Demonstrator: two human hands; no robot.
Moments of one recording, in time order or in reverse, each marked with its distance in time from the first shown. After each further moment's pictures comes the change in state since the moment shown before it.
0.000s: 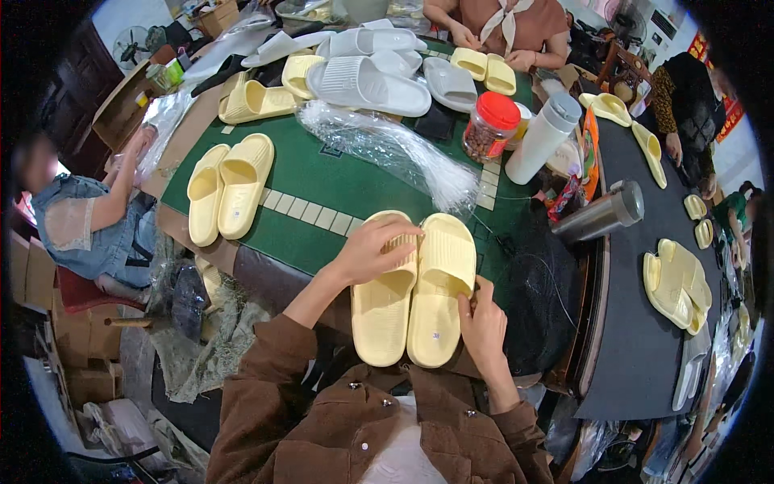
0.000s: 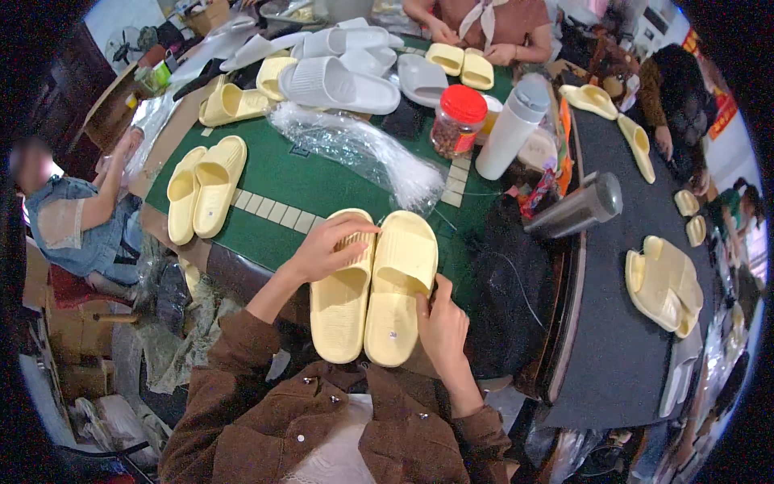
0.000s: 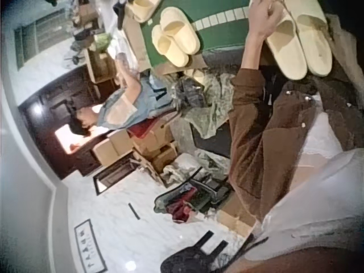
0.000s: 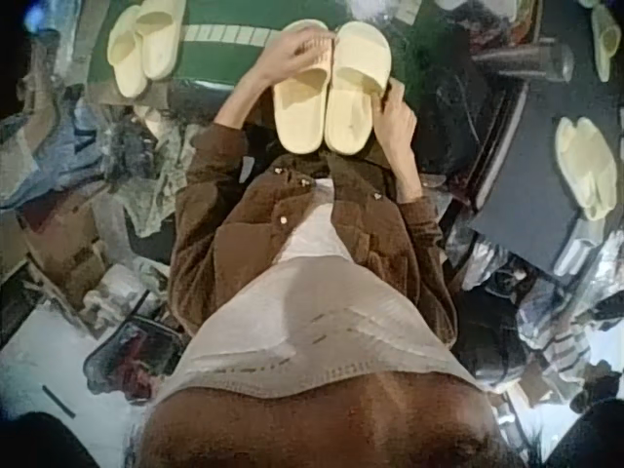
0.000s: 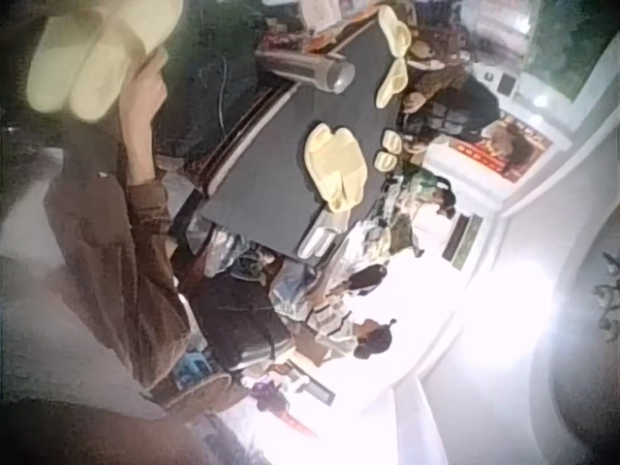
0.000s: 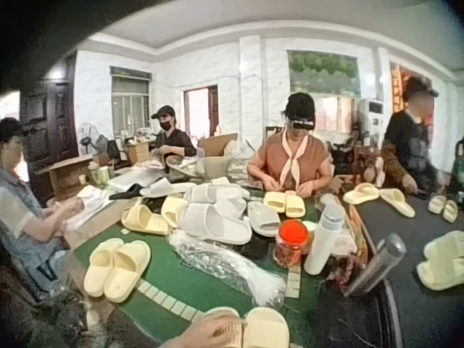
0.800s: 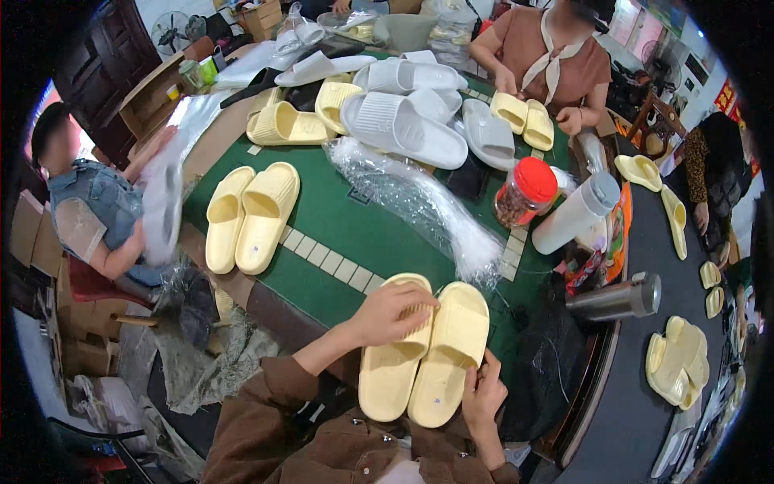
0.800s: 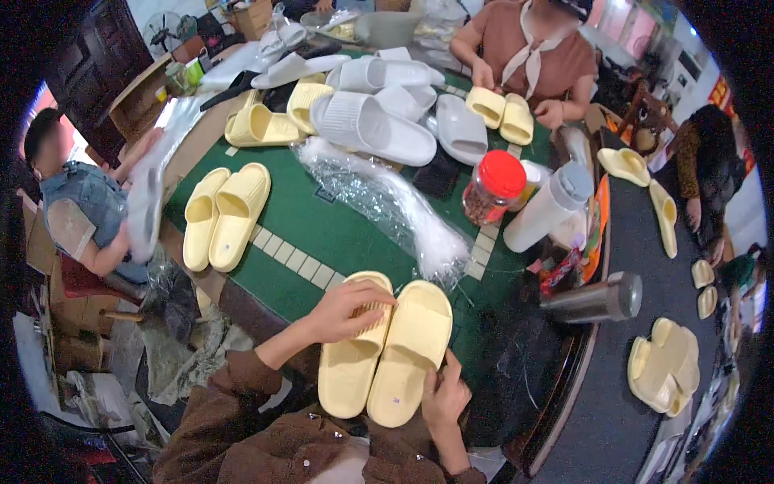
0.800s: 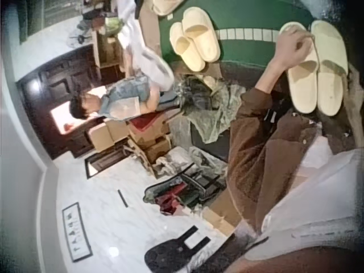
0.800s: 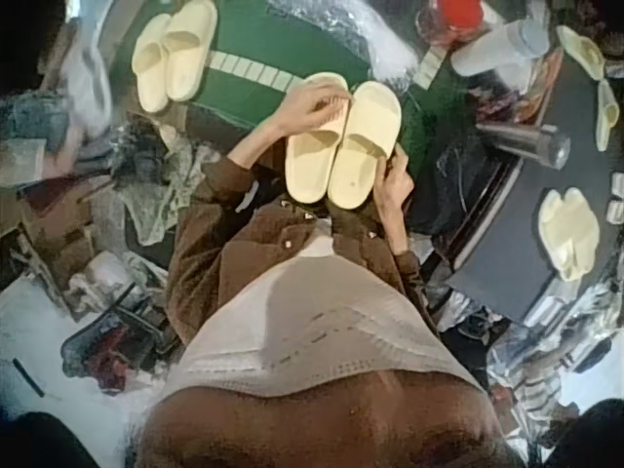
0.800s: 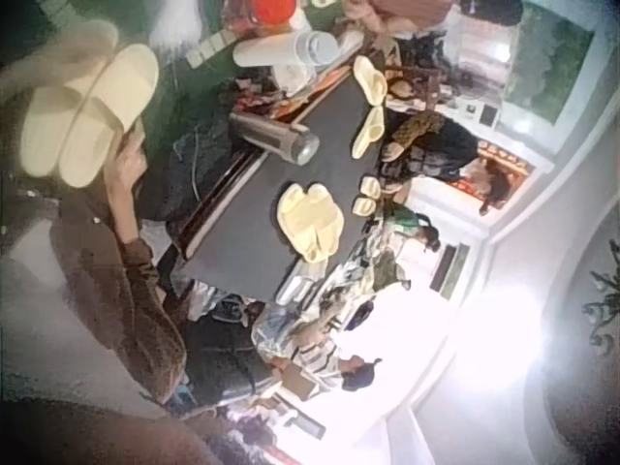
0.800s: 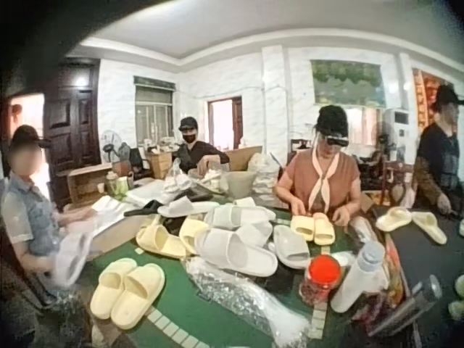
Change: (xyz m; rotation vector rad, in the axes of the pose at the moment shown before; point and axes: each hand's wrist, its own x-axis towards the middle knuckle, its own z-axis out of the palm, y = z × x) left_hand 0.003 -0.001 -0.003 -0.016 0.036 -0.066; right_hand -0.005 0.014 0.009 0.077 0.051 -0.022
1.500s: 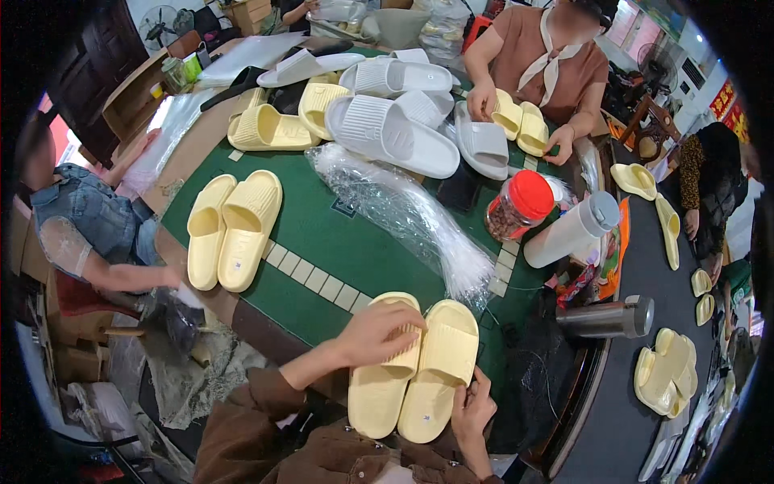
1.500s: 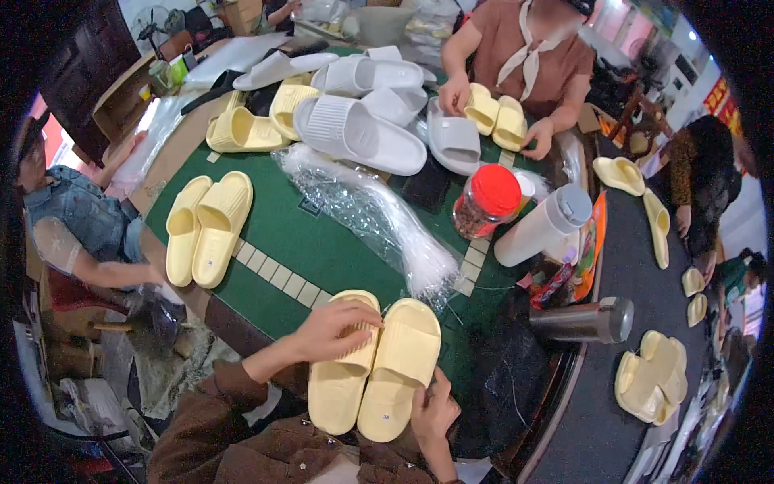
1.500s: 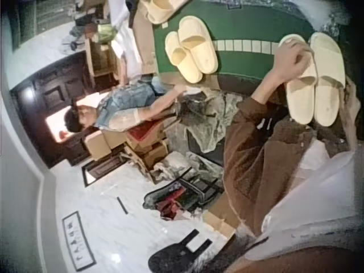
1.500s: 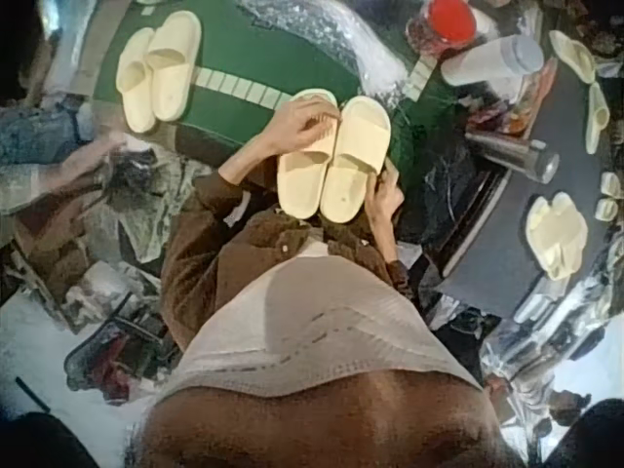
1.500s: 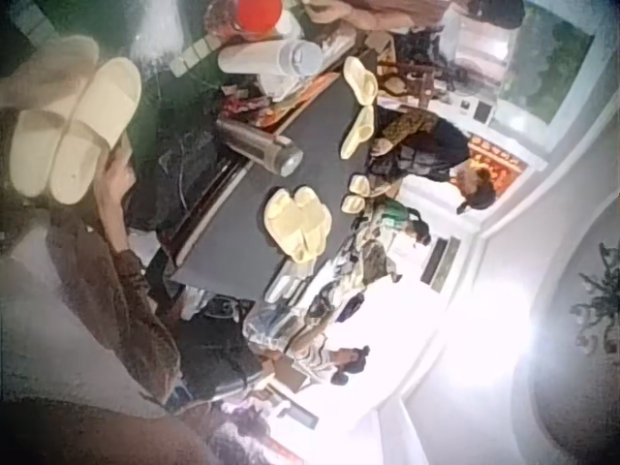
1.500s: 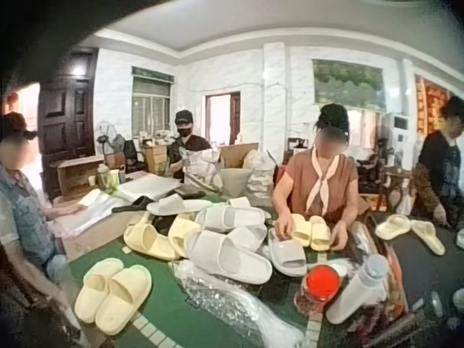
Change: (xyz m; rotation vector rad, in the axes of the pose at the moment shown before) left_hand 0.008 -0.003 -0.006 -0.008 -0.038 -0.013; right_hand 0.000 0.002 0.002 -0.020 -0.030 0.101
